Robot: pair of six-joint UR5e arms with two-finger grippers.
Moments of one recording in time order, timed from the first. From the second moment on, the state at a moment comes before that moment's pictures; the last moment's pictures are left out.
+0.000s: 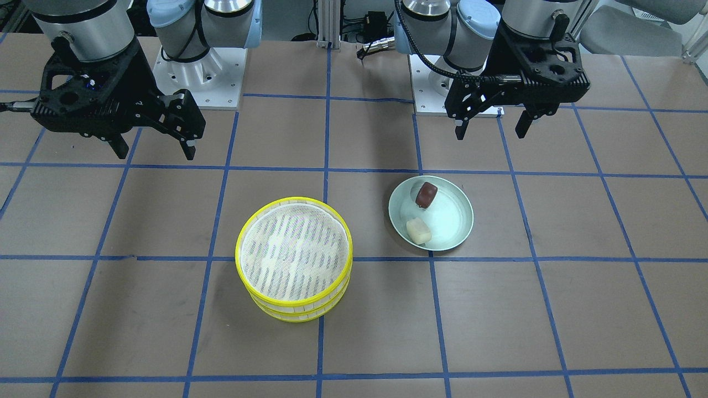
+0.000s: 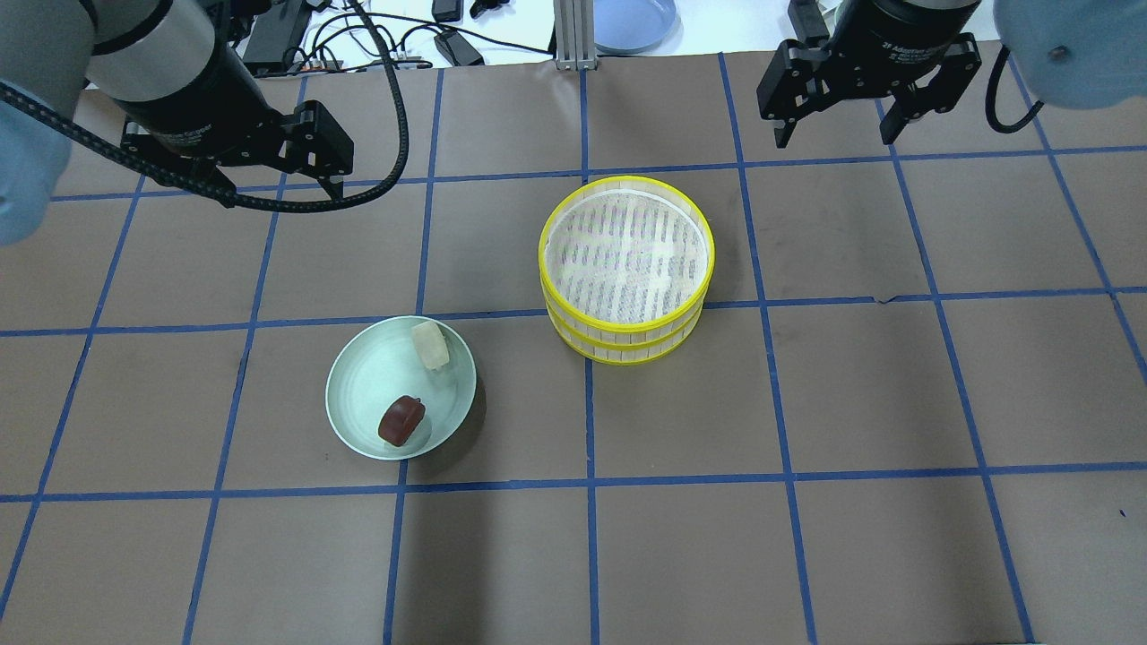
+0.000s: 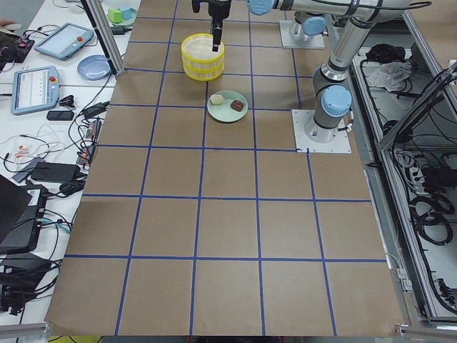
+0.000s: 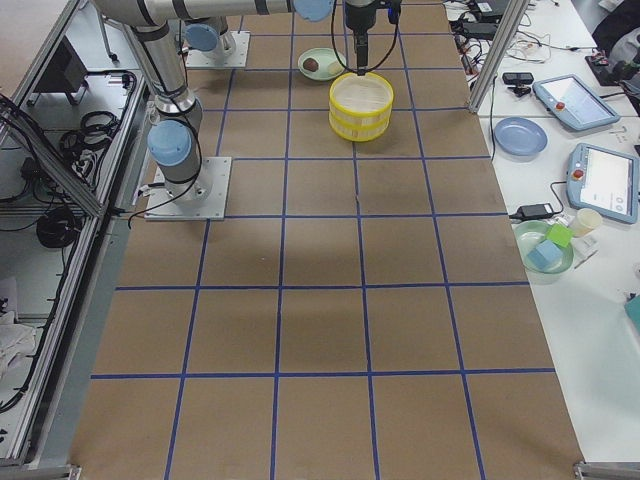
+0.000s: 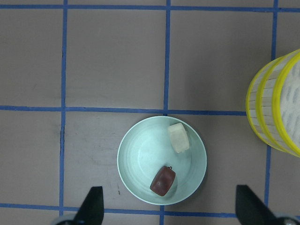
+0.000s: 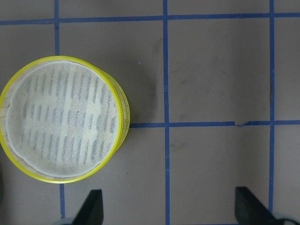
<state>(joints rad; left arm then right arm) -1.59 -1.51 -1.58 -1.49 1.61 -0.05 1.59 -1.52 1.47 -1.63 -1.56 0.03</state>
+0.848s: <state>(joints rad) -1.59 -1.50 -1.58 -1.51 1.61 -0.06 1.59 -1.47 1.59 -1.66 -1.56 0.03</state>
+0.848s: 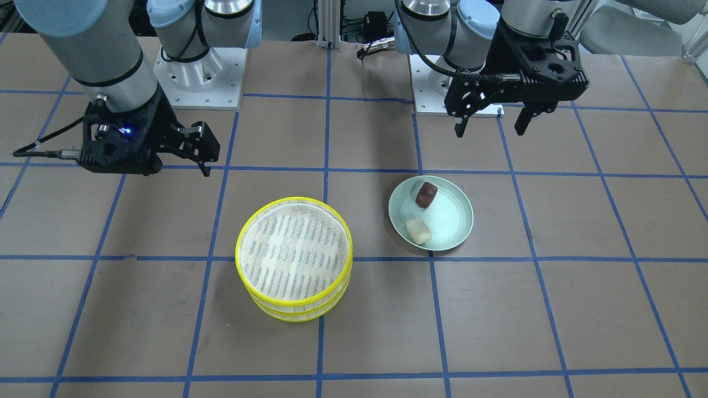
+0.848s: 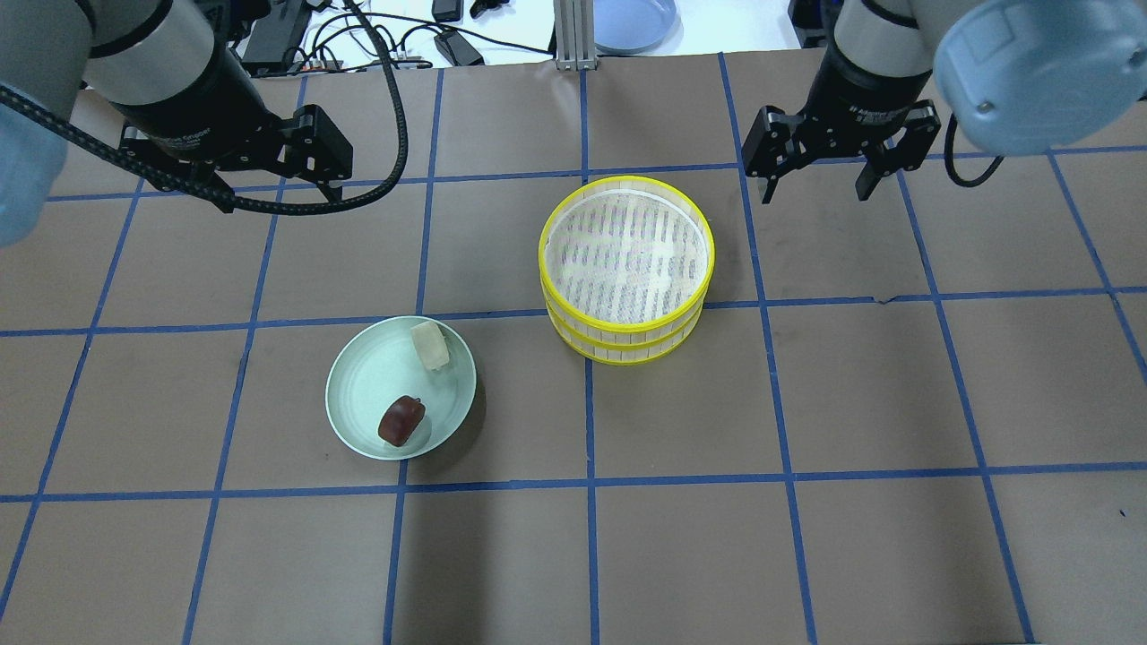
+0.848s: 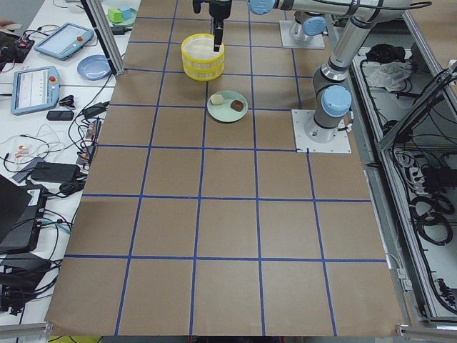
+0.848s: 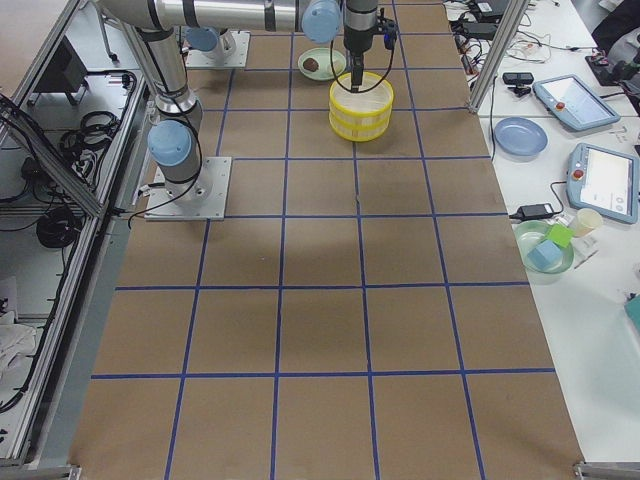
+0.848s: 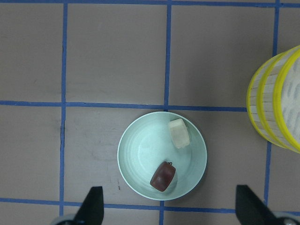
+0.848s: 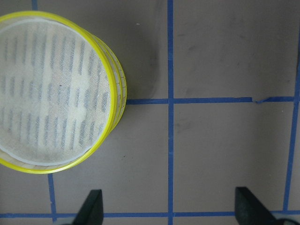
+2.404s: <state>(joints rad) -1.57 -1.74 -1.75 -1.28 1.54 -0.06 1.70 -1.22 1.65 -1.83 -1.56 0.18</state>
